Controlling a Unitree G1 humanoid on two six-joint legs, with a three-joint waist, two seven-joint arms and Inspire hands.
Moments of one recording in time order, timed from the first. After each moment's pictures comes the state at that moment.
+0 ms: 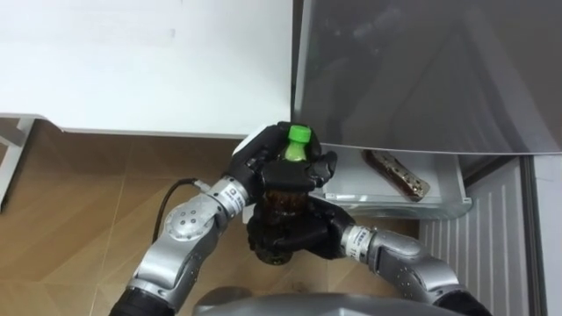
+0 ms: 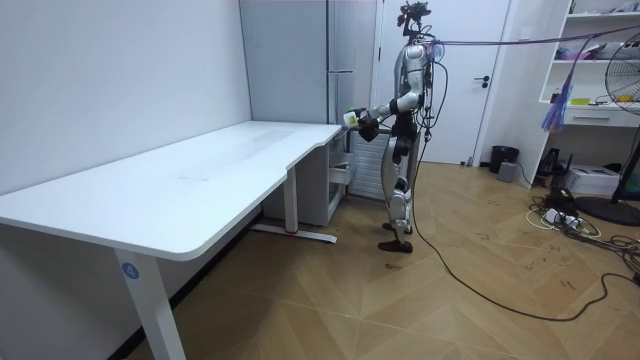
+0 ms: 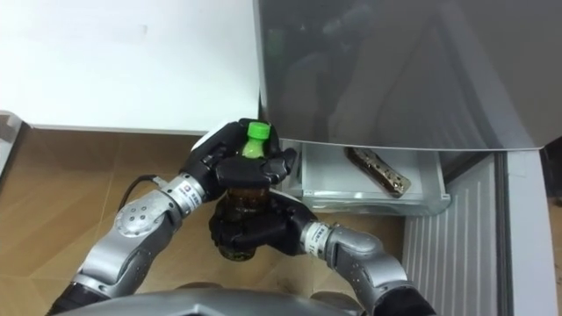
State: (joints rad) left arm 0.13 0.21 -0.38 0.11 -0.28 0.02 -0.29; right arm 0.06 -0.19 0.48 0.54 0.48 0.06 0.65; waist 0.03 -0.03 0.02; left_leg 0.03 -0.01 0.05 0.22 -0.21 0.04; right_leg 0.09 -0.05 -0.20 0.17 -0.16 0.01
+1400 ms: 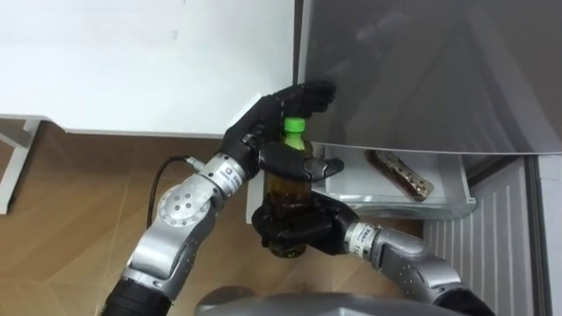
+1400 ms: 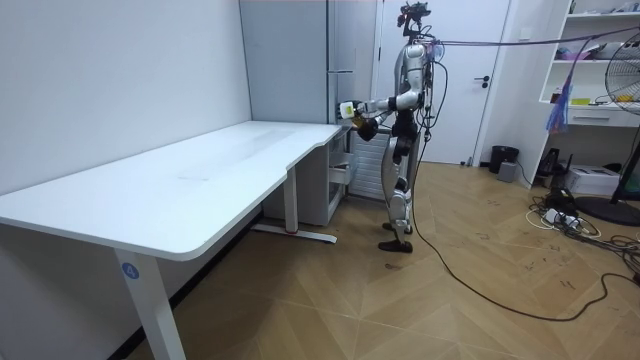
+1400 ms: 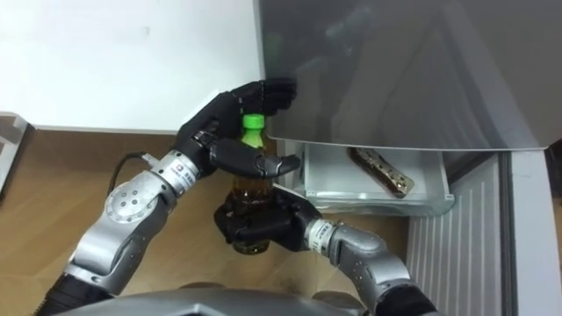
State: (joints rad) left arm 0.10 0.22 -0.34 -0.04 -0.23 0.02 -0.23; right arm 0.04 -0.20 0.46 0.59 0.51 0.02 0.66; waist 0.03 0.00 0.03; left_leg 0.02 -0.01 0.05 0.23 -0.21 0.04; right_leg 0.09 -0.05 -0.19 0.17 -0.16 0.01
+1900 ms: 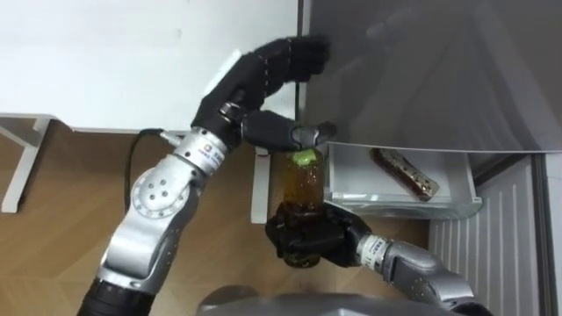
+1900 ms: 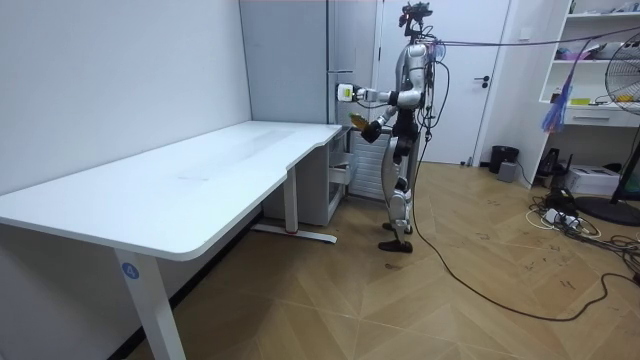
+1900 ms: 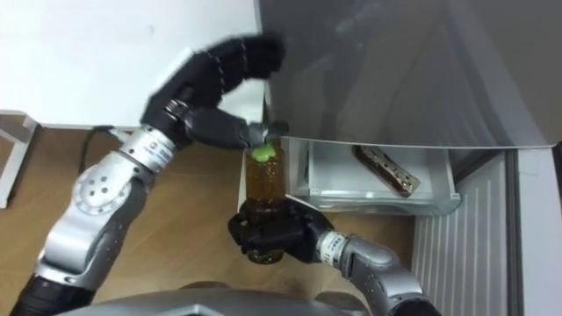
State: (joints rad) left arm 0.10 0.24 -0.21 -0.31 -0.29 -0.03 -0.16; right arm 0.12 -0.24 0.44 0.59 0.52 0.02 0.63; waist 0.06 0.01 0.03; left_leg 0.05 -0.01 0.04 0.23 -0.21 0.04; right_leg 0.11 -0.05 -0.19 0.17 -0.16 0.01
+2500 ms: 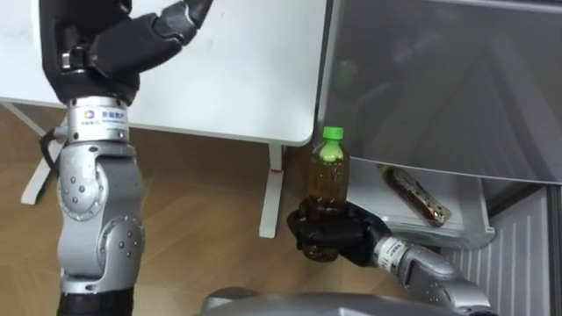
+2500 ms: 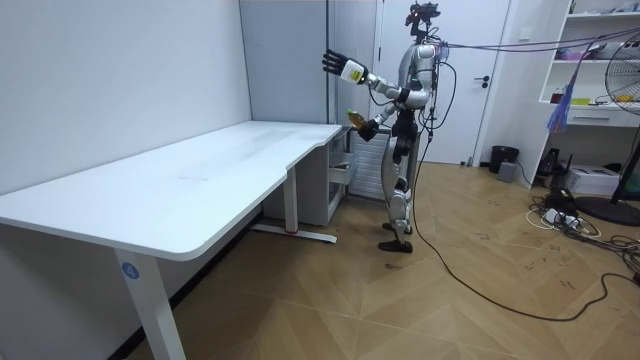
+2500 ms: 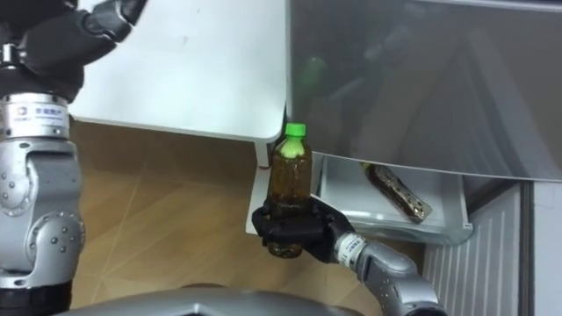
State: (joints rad) left arm 0.13 0.18 0.08 -0.39 -0.51 -0.15 0.11; right arm 0.15 -0.24 0.32 0.59 0.48 0.02 0.61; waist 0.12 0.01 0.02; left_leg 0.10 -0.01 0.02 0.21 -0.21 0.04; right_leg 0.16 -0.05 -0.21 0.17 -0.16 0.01
